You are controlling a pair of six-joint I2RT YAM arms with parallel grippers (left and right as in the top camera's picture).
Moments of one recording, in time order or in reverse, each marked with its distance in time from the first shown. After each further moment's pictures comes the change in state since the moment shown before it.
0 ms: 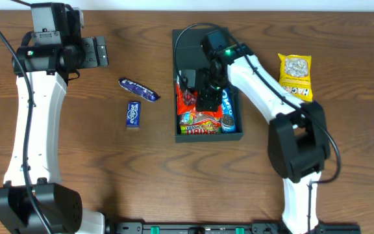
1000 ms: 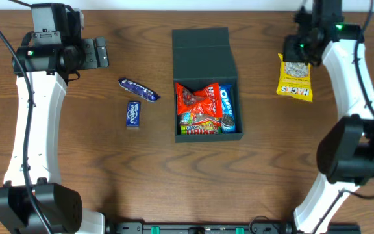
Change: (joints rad) left arm 0.000 0.000 0.000 -0.015 0.000 0.000; right arm -0.523 -0.063 0.064 0.071 0.223 1.068
